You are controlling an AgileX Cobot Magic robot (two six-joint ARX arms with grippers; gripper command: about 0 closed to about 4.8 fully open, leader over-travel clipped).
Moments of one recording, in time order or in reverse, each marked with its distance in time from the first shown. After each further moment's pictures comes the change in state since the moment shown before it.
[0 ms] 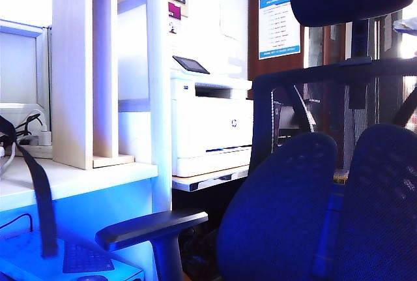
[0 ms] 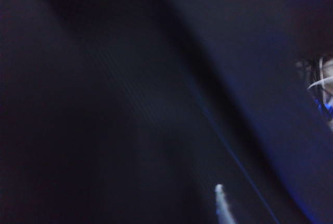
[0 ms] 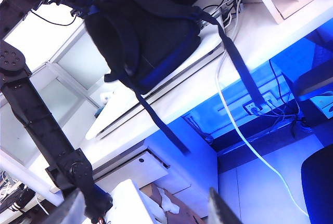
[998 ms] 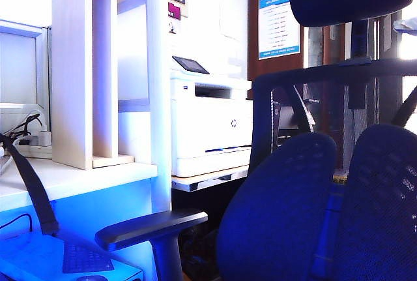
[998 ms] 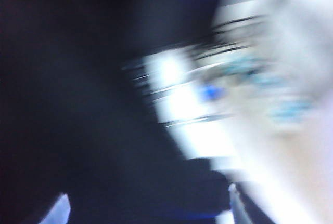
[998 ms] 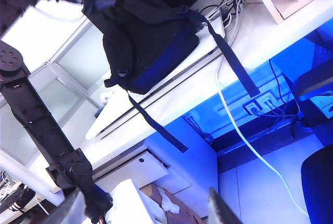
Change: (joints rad) left arm -0.068 -0.019 0.003 -0.071 0.282 -0.151; right arm 0.000 0.000 0.000 0.000 0.000 0.000
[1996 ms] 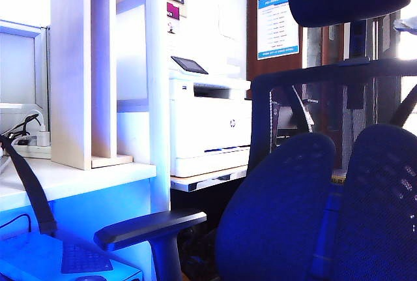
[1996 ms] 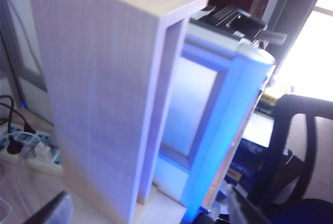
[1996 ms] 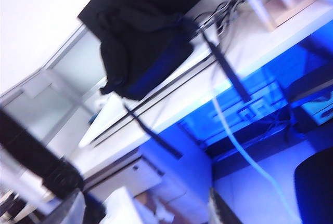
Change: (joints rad) left arm -0.471 -0.272 0.000 0.011 0.189 -0.033; right arm 0.000 0.000 0.000 0.011 0.036 0.000
